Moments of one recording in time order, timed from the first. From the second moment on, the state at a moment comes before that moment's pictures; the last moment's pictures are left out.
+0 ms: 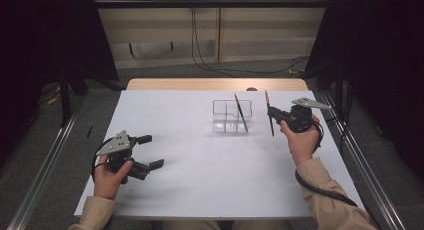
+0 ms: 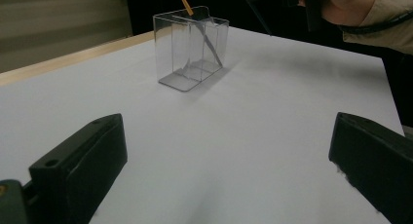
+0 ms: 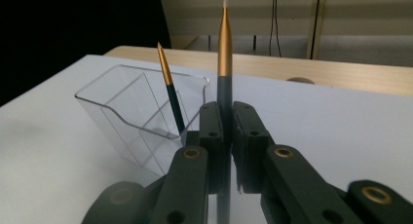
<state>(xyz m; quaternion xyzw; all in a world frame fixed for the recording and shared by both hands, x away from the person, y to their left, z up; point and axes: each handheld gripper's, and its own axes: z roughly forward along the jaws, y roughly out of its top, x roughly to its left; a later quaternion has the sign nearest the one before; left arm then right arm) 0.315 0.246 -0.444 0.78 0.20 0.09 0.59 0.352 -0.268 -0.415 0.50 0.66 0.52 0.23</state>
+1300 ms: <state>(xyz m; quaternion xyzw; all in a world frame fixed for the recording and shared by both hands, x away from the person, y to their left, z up) 0.314 0.249 -0.445 0.78 0.21 0.09 0.59 0.364 -0.251 -0.406 0.42 0.60 0.62 0.26</state>
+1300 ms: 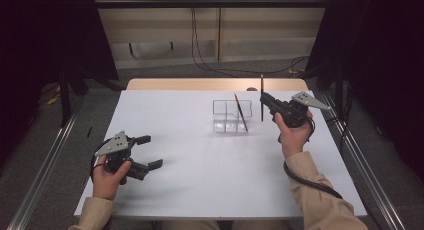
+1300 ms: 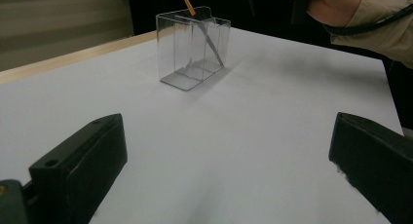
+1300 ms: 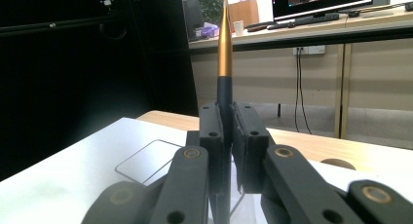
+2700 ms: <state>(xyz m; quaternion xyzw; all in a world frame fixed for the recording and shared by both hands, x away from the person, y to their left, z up) 0.314 0.250 -0.446 0.78 0.21 0.09 0.59 0.392 -0.227 -0.406 0.39 0.59 0.64 0.28</state>
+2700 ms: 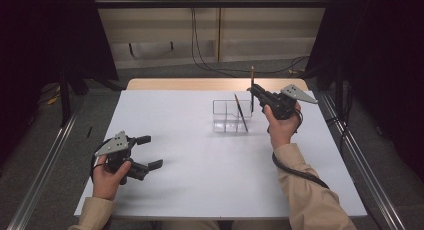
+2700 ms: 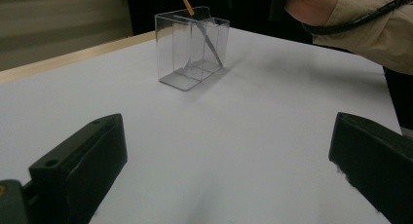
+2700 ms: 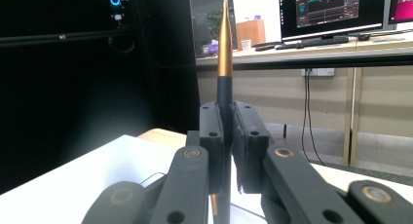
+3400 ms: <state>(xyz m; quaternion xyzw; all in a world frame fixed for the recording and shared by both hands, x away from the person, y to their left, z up) 0.314 0.249 -0.446 0.78 0.21 0.08 0.59 0.399 -0.219 -0.410 0.38 0.60 0.64 0.27</state>
